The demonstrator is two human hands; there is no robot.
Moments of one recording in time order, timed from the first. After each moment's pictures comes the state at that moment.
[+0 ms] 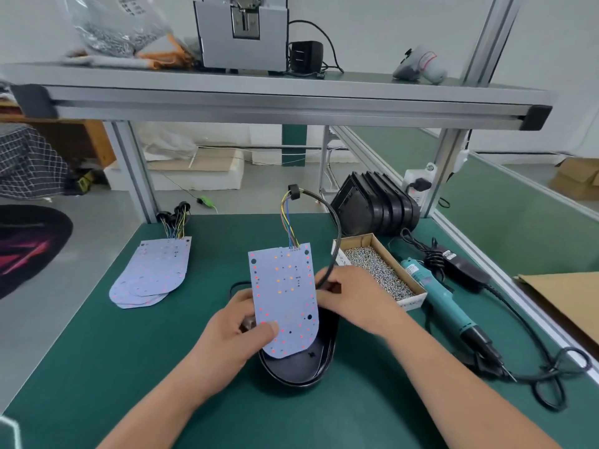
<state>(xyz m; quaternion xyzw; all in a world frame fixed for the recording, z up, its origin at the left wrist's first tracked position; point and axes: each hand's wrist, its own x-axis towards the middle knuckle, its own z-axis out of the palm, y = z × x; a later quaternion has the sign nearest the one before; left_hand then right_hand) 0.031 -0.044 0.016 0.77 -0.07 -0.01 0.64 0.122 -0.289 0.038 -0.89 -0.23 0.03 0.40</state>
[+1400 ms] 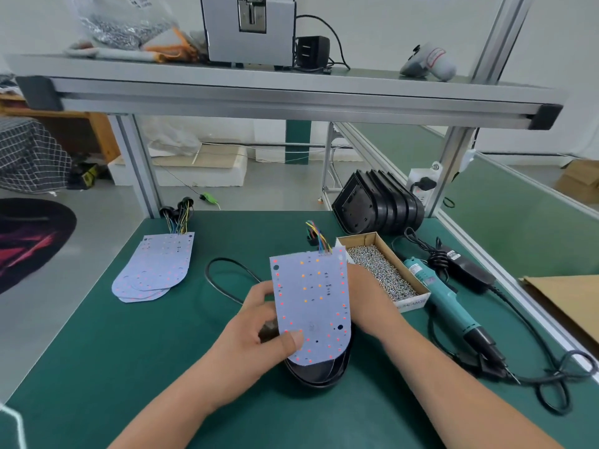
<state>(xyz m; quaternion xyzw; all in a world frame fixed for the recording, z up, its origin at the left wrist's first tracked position) 0.018 -0.063 0.030 0.78 -0.17 -0.03 0.61 0.109 -0.276 0.051 -0.89 -0.19 0.01 0.41</state>
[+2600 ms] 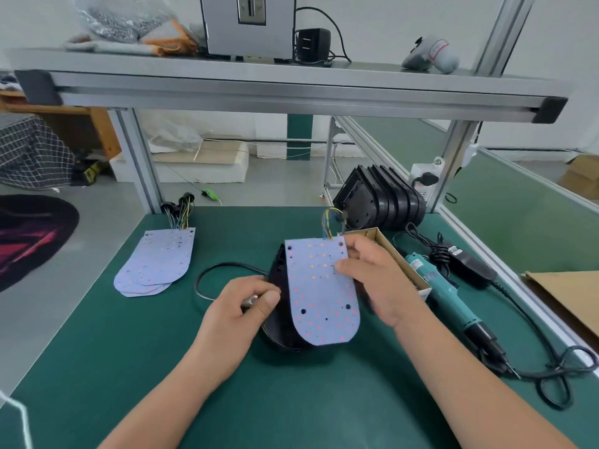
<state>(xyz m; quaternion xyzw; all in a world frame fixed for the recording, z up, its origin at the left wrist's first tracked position) 0.033 -0.052 0.016 0.81 0.00 0.10 0.57 0.121 -0.296 0.048 -0.68 -0.15 0.08 0.71</state>
